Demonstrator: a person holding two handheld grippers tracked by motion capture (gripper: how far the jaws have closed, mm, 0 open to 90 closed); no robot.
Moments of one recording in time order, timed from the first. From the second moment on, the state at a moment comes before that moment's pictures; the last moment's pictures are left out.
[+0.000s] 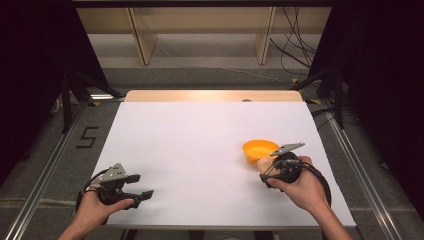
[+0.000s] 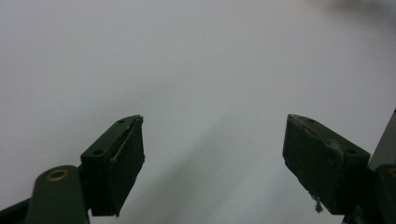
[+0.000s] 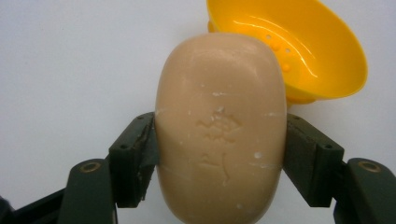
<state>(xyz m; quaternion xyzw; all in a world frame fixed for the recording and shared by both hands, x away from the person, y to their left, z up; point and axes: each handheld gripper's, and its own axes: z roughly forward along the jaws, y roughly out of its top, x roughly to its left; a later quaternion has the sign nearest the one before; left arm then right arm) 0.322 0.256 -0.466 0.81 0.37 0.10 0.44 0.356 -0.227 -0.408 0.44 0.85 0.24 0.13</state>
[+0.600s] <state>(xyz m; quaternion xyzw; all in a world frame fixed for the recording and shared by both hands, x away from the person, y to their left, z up) 0.322 0.257 -0.465 0.81 0.37 0.11 0.44 0.359 -0.235 -0.401 0.46 0.84 0.25 0.14</state>
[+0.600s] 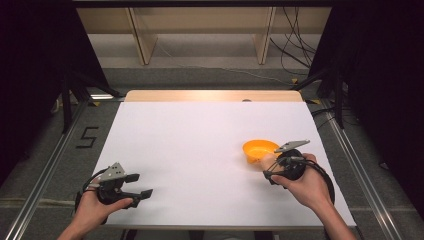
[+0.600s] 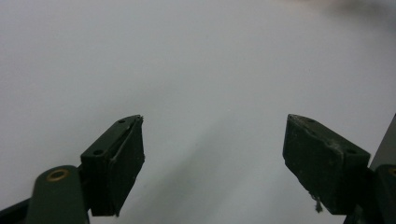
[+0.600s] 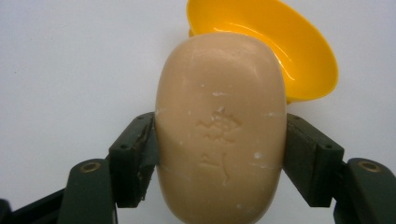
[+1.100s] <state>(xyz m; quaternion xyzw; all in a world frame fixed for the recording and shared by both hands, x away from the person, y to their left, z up) 0.322 0.258 -0.463 0.80 0.38 0.11 0.45 0.364 -0.239 -0.394 0.46 0.84 0.25 0.15</state>
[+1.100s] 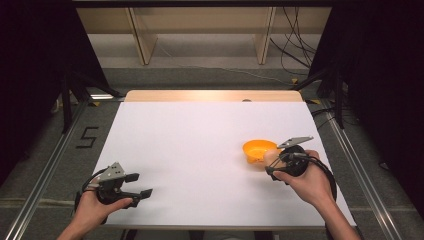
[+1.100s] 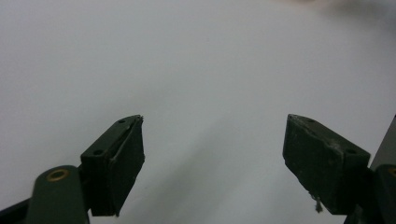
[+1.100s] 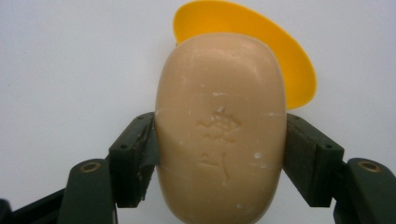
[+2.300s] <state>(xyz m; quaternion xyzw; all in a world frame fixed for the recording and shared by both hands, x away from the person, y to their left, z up) 0.323 0.259 -0.461 0.80 0.37 0.11 0.45 0.393 -0.245 -0.377 0.46 0.83 0.27 0.17</state>
